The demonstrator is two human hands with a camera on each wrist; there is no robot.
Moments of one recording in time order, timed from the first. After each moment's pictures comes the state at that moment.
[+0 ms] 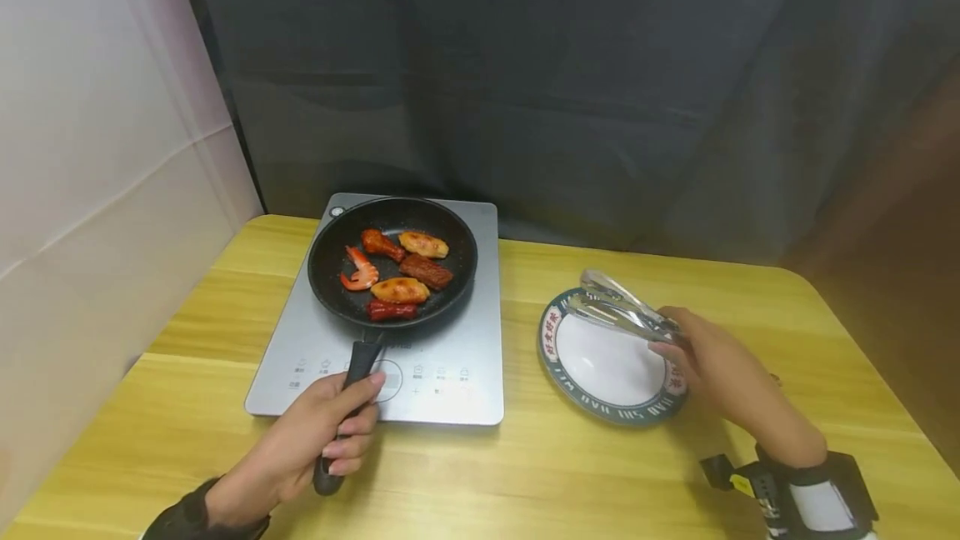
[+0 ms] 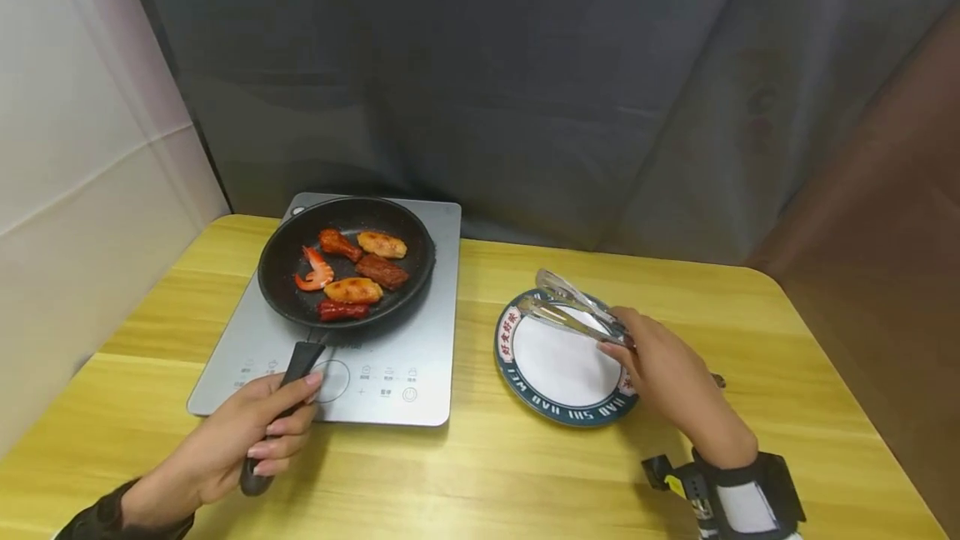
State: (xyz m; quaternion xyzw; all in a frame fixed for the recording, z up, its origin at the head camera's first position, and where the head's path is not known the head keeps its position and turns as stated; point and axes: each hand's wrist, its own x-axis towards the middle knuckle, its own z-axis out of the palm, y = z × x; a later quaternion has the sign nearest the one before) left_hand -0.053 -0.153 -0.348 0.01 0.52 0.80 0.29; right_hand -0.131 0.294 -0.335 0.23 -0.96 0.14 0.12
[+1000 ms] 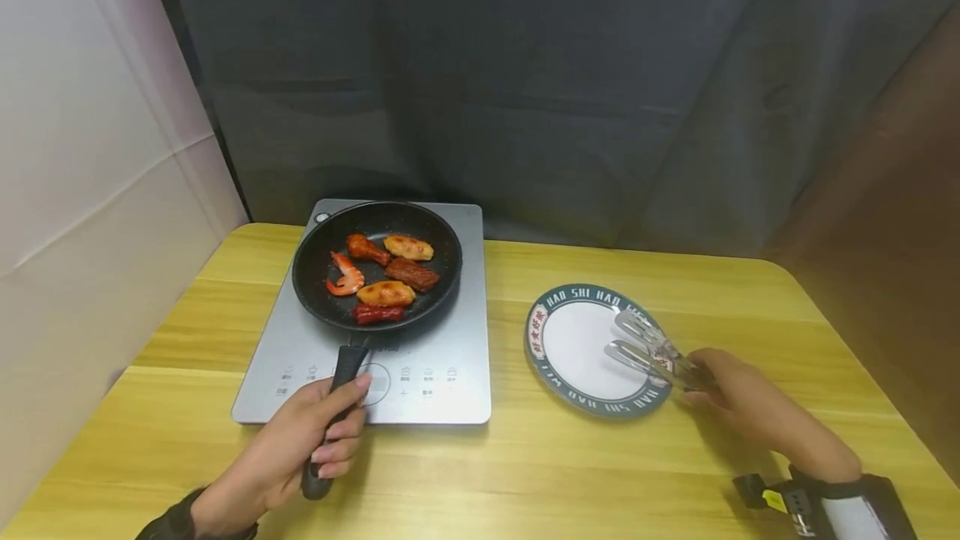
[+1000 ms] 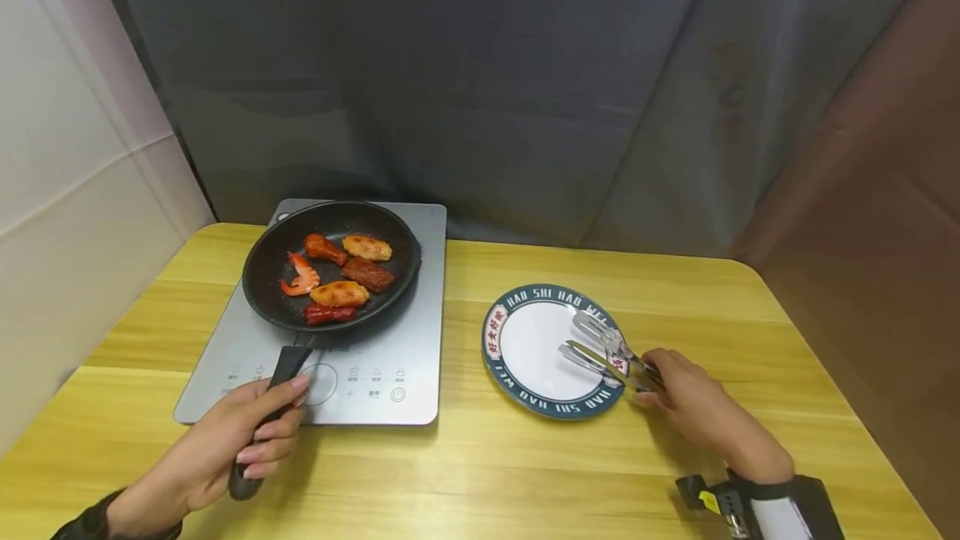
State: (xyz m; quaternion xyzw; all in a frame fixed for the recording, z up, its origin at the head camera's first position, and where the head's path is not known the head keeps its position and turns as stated) left_hand -0.052 -0.156 -0.347 0.02 0.50 0.81 0.30; right_hand -0.107 0.355 -0.368 0.24 -0.96 0.13 0.06
